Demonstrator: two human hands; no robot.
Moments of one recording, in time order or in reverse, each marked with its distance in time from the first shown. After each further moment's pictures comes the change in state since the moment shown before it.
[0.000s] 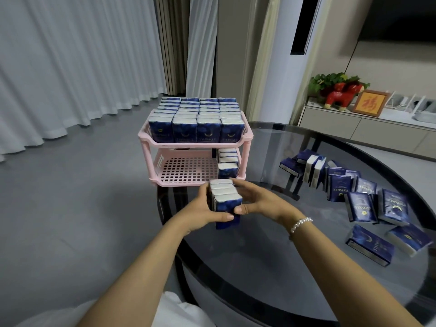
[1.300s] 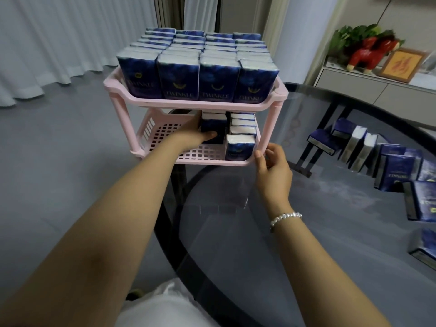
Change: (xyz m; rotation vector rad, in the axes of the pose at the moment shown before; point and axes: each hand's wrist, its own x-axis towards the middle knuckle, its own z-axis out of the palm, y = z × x) left_hand 0.159 -0.005 -0.079 0.364 0.126 -0.030; right_hand 0.090 0.060 0.017 -0.171 1.040 -0.025
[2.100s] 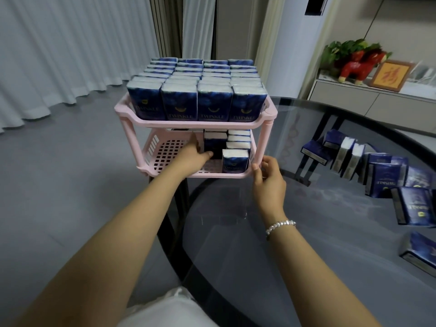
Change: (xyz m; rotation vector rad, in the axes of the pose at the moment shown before) left_hand -0.034 0.007 0.007 -0.010 0.101 -0.054; right_hand -0.002 -0.004 -0.001 0.041 -0.002 0.012
